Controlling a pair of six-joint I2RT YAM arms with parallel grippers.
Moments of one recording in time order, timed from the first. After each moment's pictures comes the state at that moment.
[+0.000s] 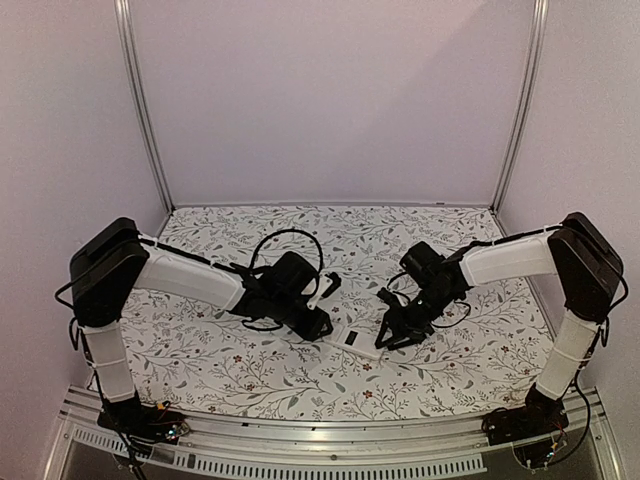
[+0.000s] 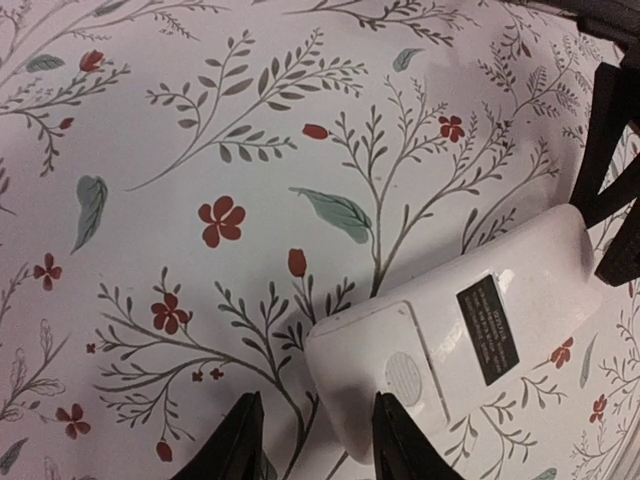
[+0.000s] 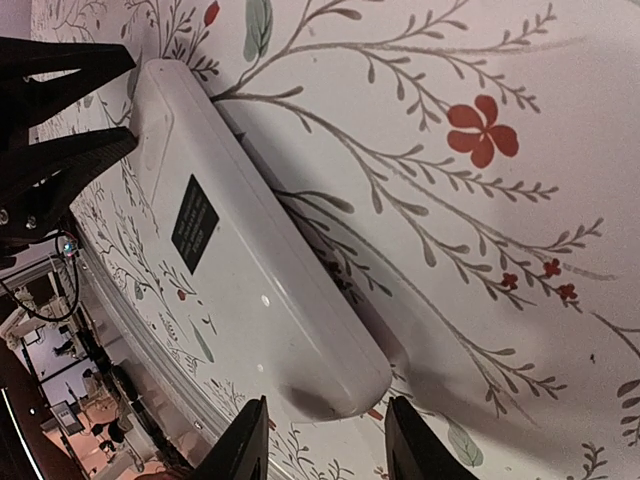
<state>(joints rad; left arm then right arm) -0.93 1.91 1.06 -0.09 0.10 -0.22 0.67 1.78 0.99 -0.51 -0.63 0.41</state>
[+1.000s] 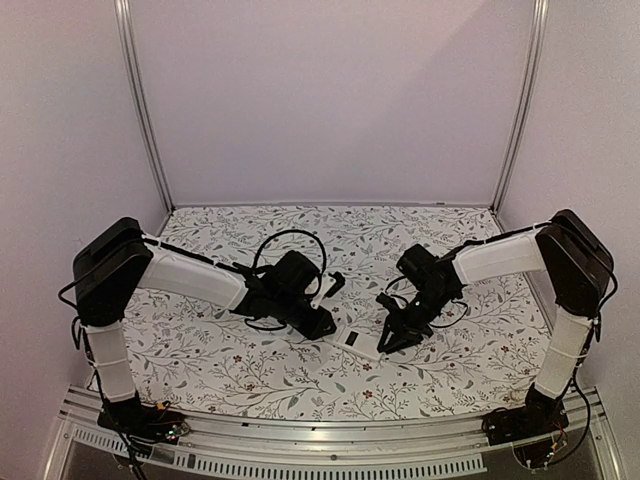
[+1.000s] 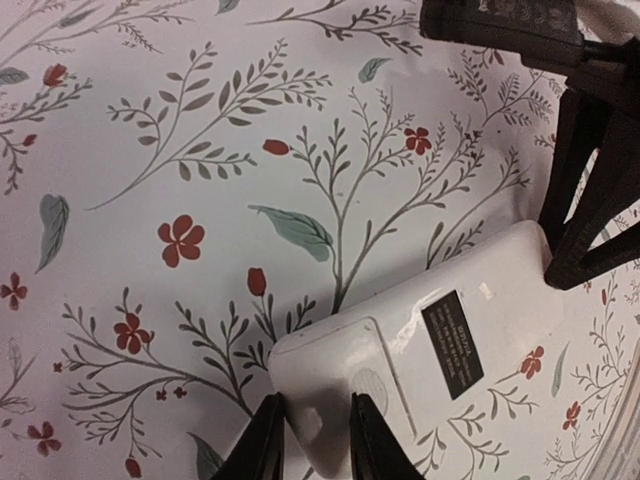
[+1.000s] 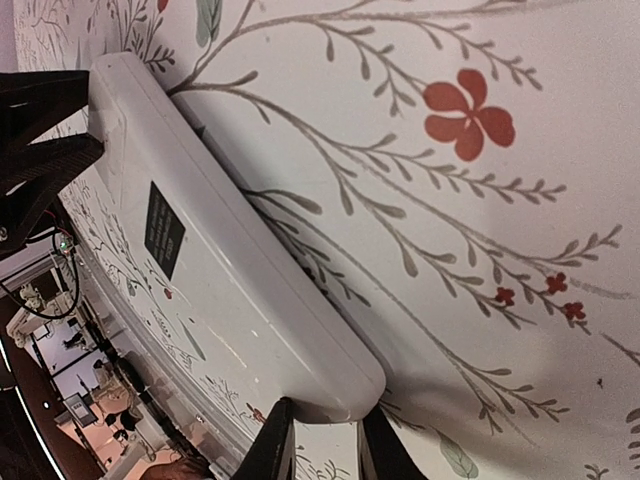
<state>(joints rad) -0.94 1.93 1.08 -0.07 0.17 -0.24 0.67 1.85 1.02 -0.55 -0.63 0.40</state>
